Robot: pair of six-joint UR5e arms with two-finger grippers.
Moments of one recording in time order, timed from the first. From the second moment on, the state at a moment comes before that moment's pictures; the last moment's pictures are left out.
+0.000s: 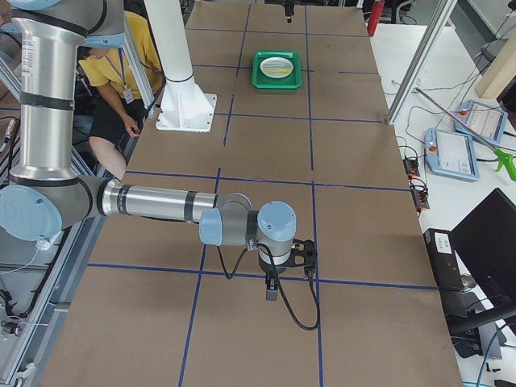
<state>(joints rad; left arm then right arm) -0.95 -1.58 -1.92 -1.97 -2.10 -0.83 1.58 -1.70 1.64 -1.50 2.28 0.01</state>
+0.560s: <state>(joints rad) -0.71 -1.75 -1.78 -1.98 -2.01 -1.10 1.58 -1.70 1.64 -1.50 2.28 0.01</state>
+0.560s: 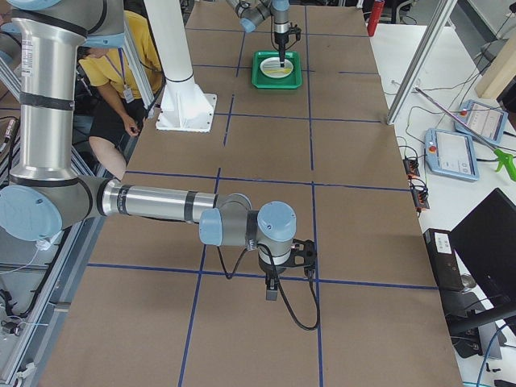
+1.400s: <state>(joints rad) -0.66 -1.76 -1.75 -1.97 -2.01 -1.18 1.58 -1.70 1.64 -1.50 2.28 0.01</state>
